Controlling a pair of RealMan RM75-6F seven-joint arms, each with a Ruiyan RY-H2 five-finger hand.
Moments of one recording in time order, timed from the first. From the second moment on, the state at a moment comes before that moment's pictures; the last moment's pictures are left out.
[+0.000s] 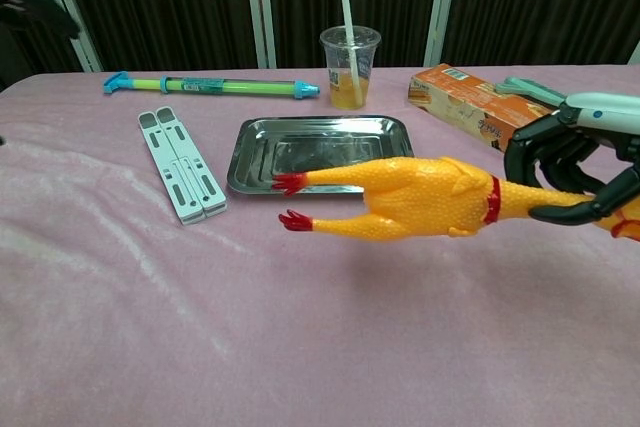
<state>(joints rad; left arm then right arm) -0.43 -0.97 -0.14 -1.94 1.55 1.09 -0.02 0.61 -1.31 -0.03 -1.41 -1.69 1.10 0.60</state>
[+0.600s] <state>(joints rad) -0.80 -1.17 -0.25 -2.07 1.06 0.87 0.43 0.65 -1.28 0.05 -1.53 -1.64 1.10 0.53</state>
